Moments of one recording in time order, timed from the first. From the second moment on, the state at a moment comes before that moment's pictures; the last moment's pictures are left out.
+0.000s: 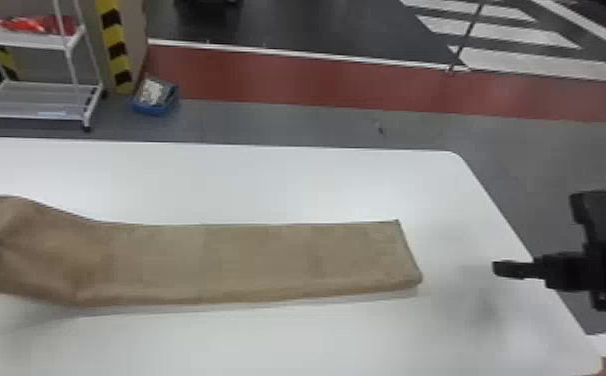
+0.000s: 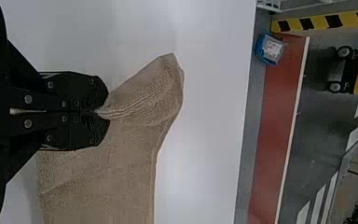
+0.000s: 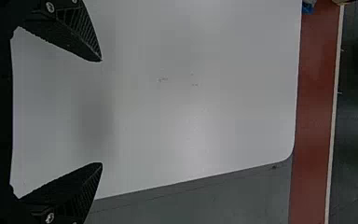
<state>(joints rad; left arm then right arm) -0.07 0.22 0.34 -2.03 -0.35 1.35 -0.98 -0.05 -0.44 -0.43 -1.64 0.27 1.03 0.81</state>
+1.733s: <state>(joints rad) -0.17 0.00 -0.55 -2.15 -0.36 1.57 -0.55 0.01 -0.46 -0.49 -1.71 0.23 1.05 0.82</state>
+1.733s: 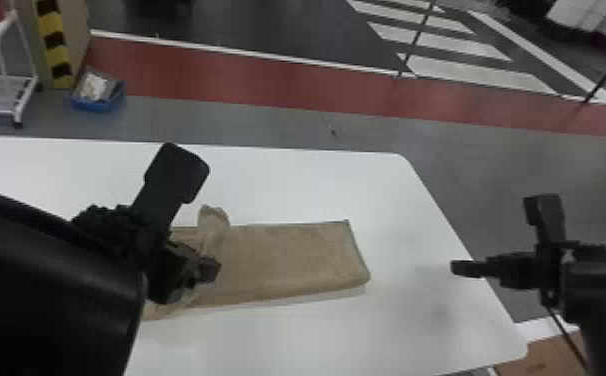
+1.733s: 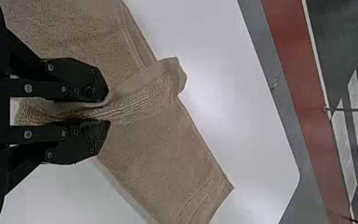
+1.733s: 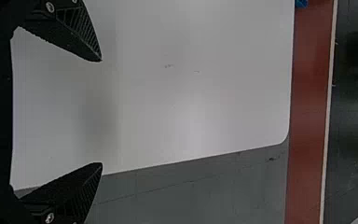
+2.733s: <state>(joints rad) -0.03 0.00 -0.27 -2.23 -0.29 1.40 -0.61 0.02 -0.36 -0.39 -2.01 0.13 1.29 0.83</state>
